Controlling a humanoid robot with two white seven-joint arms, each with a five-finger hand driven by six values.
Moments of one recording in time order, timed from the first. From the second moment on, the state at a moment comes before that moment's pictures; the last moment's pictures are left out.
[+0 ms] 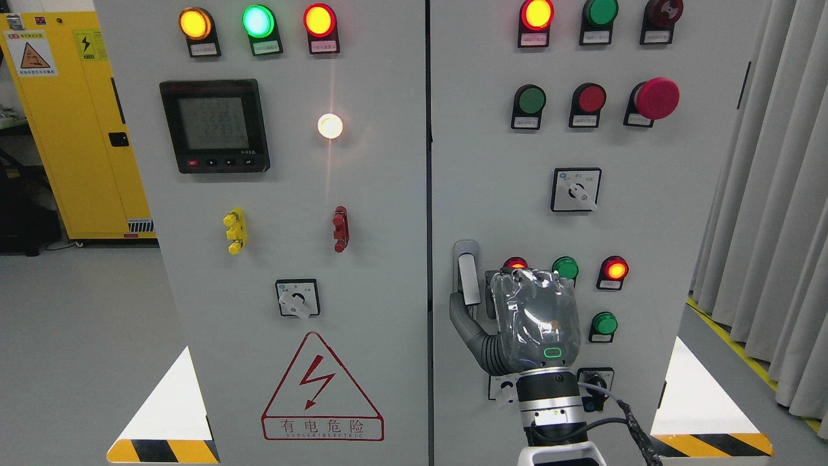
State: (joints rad) left arm 0.00 -0.10 -0.08 0.00 0.15 -0.04 0.10; right arm -0.49 0.15 0.25 -1.69 1.49 0.18 -0.13
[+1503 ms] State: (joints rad) left arm 0.00 -0.10 -0.08 0.00 0.15 -0.04 0.10; right arm -0.47 0.15 0.25 -1.71 1.49 0.19 -0.13
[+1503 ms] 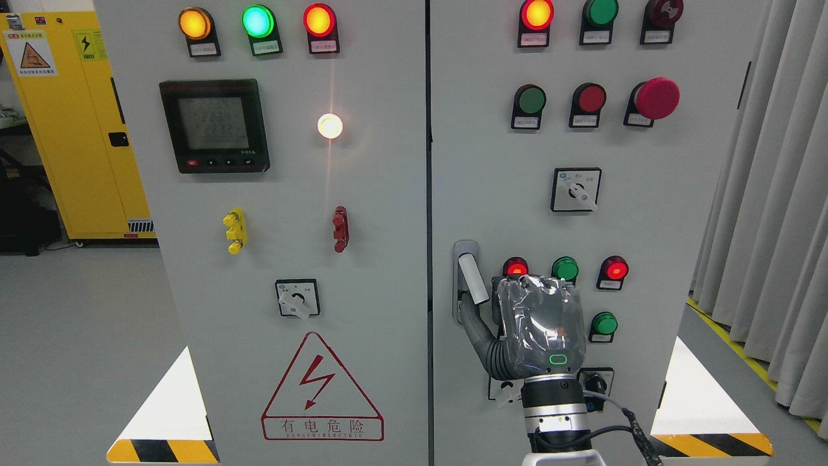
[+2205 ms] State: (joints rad) left arm 0.00 -0.10 -0.08 0.00 0.15 -0.04 0.10; right arm -0.46 0.15 0.23 -1.72 1.49 0.20 -0.13
